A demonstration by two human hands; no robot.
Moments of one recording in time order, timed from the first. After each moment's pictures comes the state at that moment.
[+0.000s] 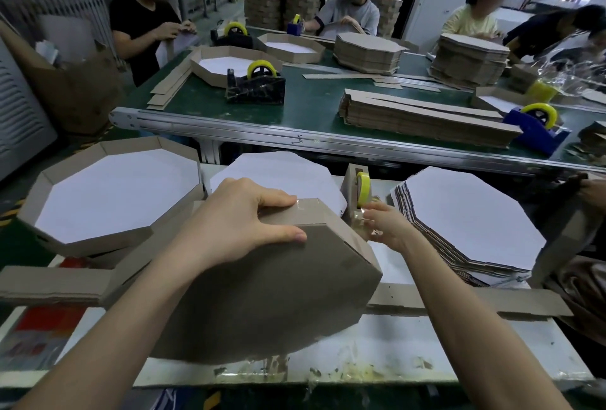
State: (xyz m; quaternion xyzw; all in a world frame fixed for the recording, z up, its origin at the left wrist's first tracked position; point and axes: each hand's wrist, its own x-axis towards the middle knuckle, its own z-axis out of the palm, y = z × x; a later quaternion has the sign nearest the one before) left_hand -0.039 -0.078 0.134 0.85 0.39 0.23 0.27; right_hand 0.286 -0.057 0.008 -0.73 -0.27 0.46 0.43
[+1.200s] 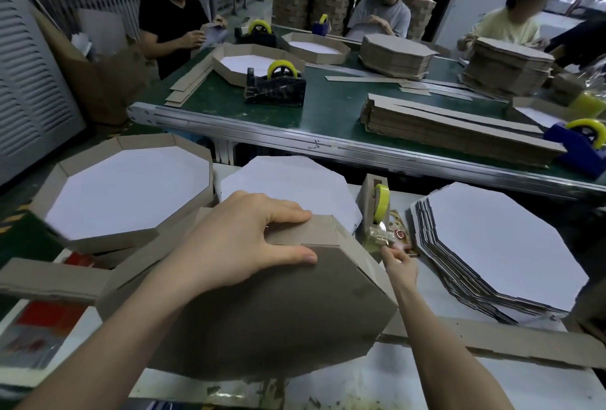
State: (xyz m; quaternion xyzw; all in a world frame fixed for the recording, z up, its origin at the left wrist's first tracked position) left_hand -0.030 -0.071 0.140 0.87 0.37 0.21 0.27; right_hand 0.286 -0.065 -0.070 -0.79 -0.18 0.29 0.51
